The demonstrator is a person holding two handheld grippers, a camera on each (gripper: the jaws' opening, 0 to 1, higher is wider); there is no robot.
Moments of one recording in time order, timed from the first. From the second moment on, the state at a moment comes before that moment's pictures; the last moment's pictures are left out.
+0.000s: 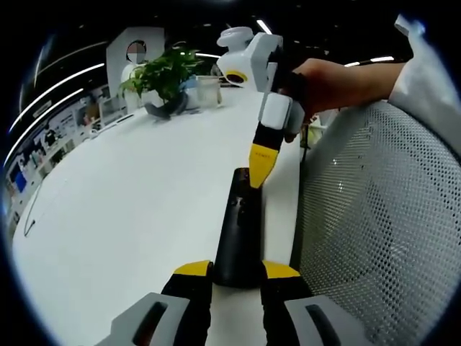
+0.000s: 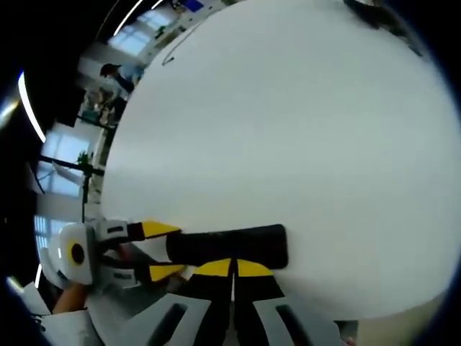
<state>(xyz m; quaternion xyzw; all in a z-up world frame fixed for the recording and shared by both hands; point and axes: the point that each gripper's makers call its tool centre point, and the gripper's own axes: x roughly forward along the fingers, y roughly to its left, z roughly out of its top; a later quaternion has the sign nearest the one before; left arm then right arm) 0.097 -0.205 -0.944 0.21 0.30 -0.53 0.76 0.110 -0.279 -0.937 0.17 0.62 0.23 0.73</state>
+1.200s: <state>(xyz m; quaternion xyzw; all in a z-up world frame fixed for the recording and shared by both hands) 0.098 -0.205 -0.944 0.21 0.30 -0.53 0.77 0.110 -0.278 -0.941 -0.07 0.59 0.28 0.76</state>
